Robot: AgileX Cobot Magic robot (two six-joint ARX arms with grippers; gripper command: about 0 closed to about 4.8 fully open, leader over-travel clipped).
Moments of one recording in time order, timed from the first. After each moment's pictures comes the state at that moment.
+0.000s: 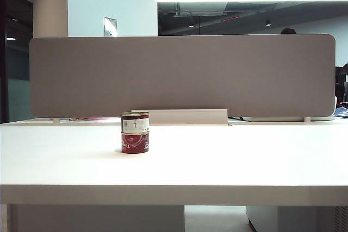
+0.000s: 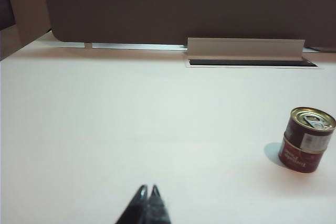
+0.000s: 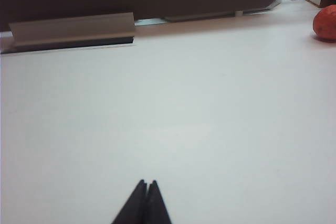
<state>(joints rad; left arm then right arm) -0.03 0.00 0.00 0.00 0.05 -0.02 0.33 0.22 0.13 -0.04 0.39 0.13</state>
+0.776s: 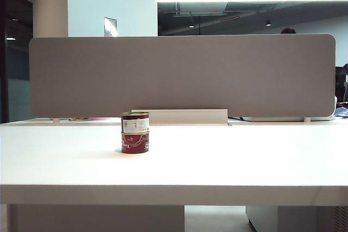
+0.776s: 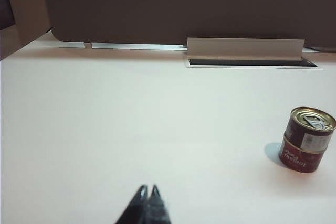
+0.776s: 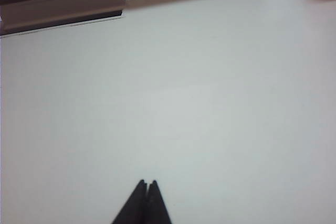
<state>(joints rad) -0.03 0.00 0.00 0.00 0.04 -0.02 0.03 0.00 0.01 -0.20 0.09 0.16</state>
